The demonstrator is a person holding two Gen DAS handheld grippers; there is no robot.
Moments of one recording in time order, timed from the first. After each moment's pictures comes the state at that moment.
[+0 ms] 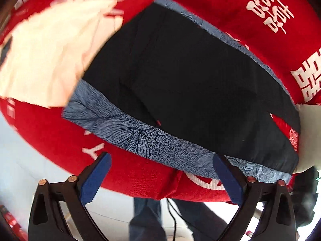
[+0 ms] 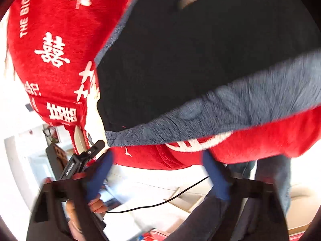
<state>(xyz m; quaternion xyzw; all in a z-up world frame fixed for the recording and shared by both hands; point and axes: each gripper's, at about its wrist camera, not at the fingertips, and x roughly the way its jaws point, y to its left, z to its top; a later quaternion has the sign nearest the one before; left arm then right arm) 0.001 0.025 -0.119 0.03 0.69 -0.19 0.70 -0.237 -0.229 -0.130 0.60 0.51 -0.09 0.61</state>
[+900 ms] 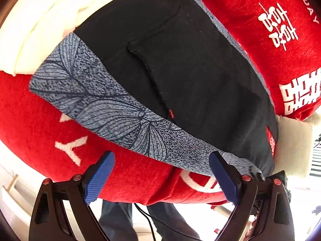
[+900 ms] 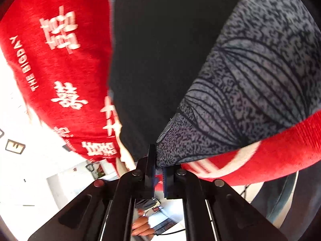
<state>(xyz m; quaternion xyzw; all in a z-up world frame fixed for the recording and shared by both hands) 0.010 0.062 -0.176 -0.10 0.72 -0.24 0.65 -0.255 -0.242 -0.182 0.73 0.35 -0.08 0.58</state>
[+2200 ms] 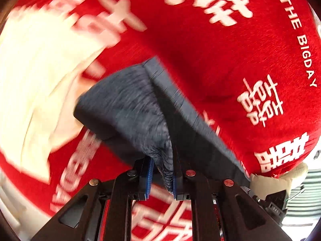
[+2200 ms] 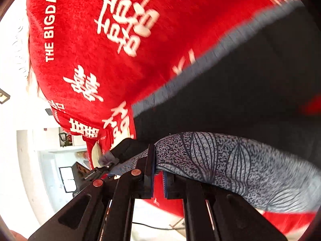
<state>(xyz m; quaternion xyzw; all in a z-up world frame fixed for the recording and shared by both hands) 0.163 -0.013 -0.070 -0.18 0.64 -0.19 0.72 -0.095 -0.382 -0.066 0.56 0.45 -0.05 0.69</state>
